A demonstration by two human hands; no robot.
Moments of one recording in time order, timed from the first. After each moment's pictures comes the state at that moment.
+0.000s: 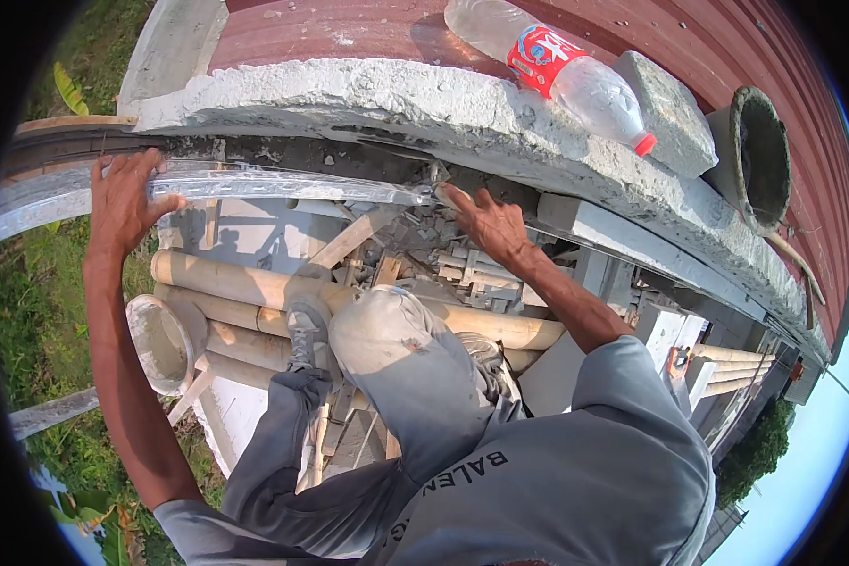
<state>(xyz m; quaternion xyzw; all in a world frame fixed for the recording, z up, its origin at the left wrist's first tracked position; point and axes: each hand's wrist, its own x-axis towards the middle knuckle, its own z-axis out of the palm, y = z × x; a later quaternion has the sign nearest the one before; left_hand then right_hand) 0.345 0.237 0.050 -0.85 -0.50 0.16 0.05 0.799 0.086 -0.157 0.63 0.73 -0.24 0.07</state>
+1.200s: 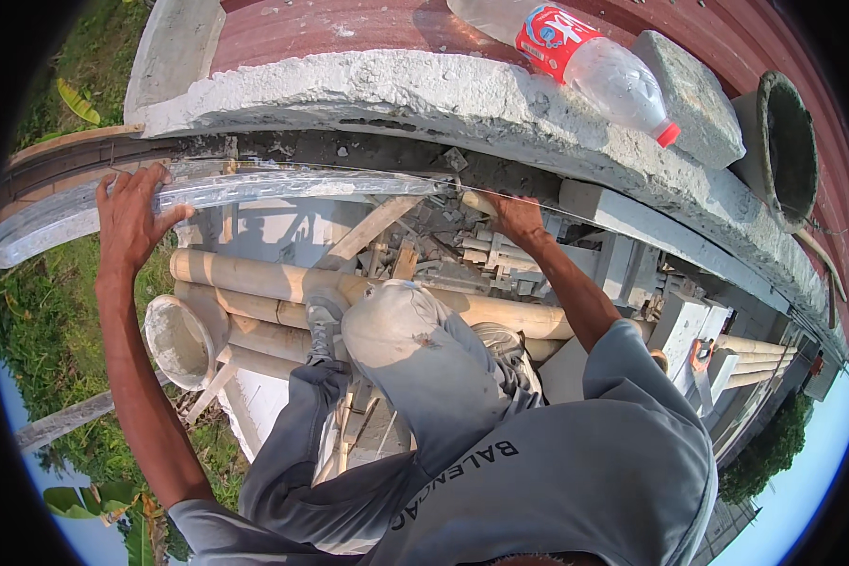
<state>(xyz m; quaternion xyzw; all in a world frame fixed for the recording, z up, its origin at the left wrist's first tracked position) 0.355 0.228 0.064 -0.82 -0.53 0.22 0.03 0.827 0.047 -0.260 0.61 0.75 -0.22 0.07</state>
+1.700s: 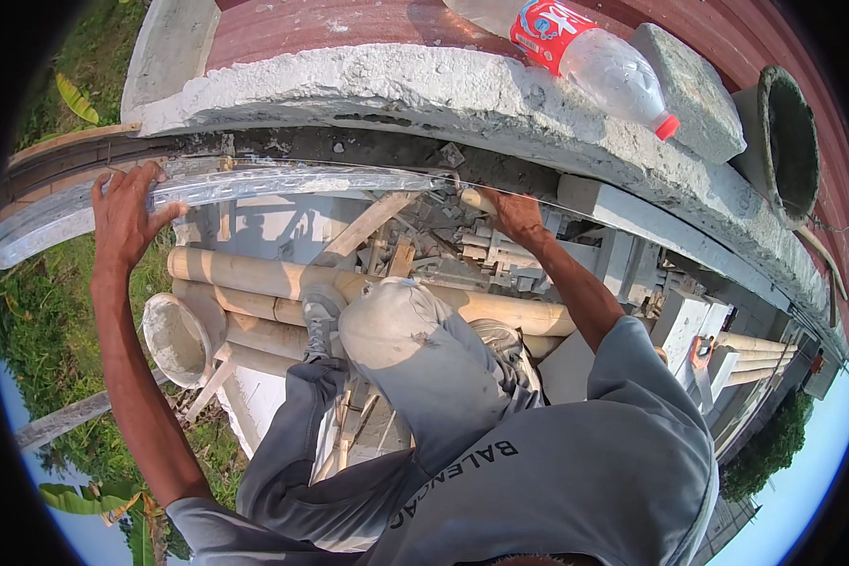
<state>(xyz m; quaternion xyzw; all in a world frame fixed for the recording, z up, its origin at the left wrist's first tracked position) 0.350 0.227 0.063 -0.82 -0.53 0.22 0.05 0.833 0.050 -0.258 0.62 0.72 -0.30 0.10</state>
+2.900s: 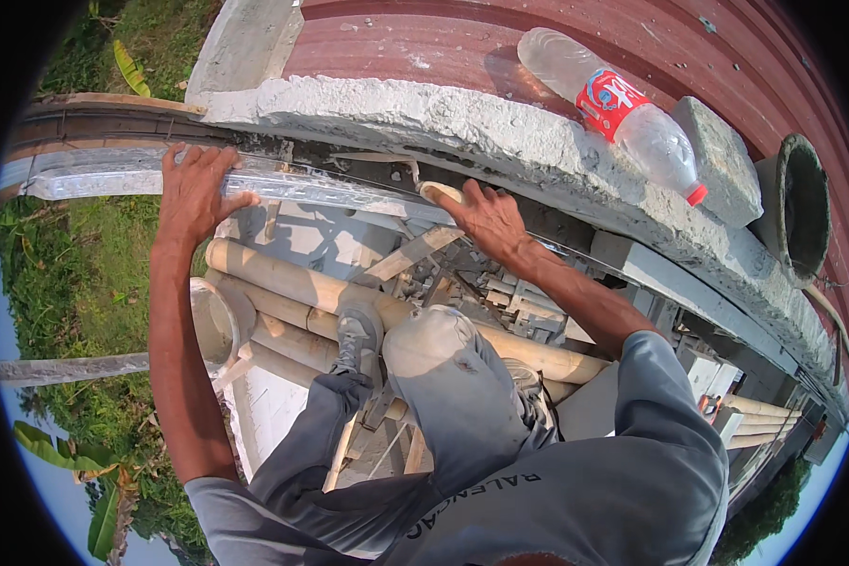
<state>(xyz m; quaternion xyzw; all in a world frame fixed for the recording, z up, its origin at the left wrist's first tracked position) 0.348 0.219 0.064 -0.84 -0.51 0.15 0.05 0.711 0.139 -0.135 0.49 0.86 -0.15 -0.06</state>
